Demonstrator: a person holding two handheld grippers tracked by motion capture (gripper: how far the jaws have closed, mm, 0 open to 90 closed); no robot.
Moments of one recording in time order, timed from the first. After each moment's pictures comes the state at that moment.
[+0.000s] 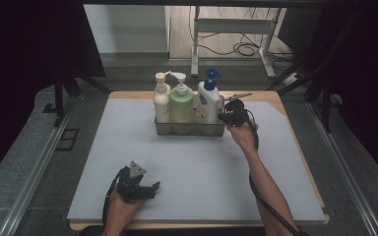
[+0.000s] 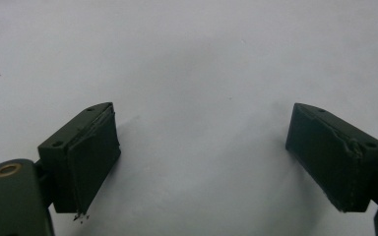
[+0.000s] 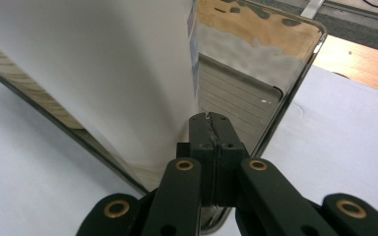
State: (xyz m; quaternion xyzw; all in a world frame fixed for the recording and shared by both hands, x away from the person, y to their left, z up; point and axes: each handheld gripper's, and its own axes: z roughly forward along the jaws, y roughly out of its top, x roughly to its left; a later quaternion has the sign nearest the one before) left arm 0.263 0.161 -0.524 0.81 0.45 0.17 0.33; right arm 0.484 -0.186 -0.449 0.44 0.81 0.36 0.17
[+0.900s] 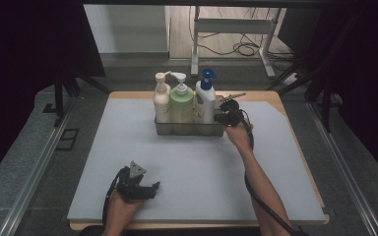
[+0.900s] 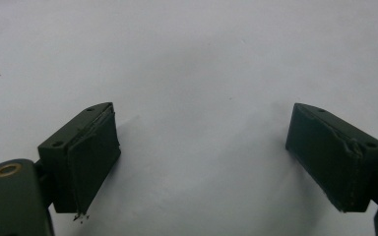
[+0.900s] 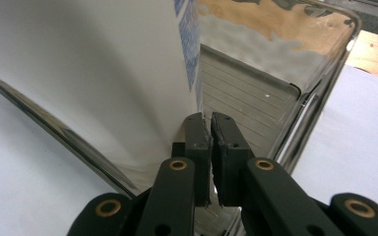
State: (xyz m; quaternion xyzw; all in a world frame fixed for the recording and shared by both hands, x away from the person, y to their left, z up) left arm 0.263 0.161 -0.524 0.81 0.45 0.17 0.33; right arm 0.491 -0.173 -0.458 0.44 0.81 0.35 0.16
